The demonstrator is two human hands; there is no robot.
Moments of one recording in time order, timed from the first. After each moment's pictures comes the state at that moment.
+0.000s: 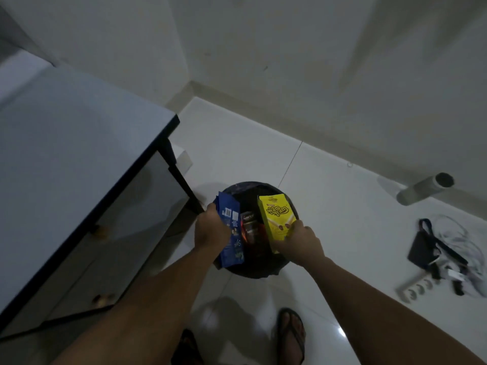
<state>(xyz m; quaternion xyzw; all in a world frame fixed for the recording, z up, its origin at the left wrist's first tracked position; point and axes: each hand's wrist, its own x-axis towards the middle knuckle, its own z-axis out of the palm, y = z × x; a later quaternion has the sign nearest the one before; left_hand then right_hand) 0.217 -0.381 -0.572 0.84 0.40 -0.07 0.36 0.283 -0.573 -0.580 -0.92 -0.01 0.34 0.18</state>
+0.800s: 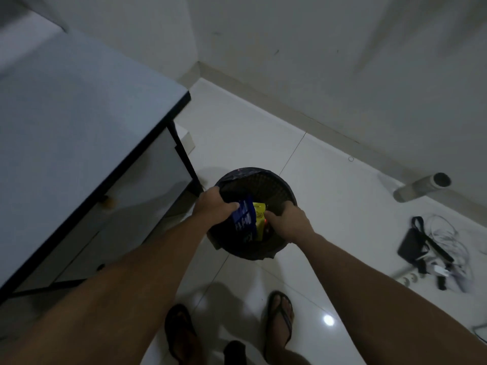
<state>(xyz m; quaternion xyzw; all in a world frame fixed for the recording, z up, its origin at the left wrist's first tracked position) 0.212 -0.365 -0.548 0.81 0.37 -0.16 0.42 0.286 -0.552 -0.570 -0.91 -0.06 0.35 0.21</state>
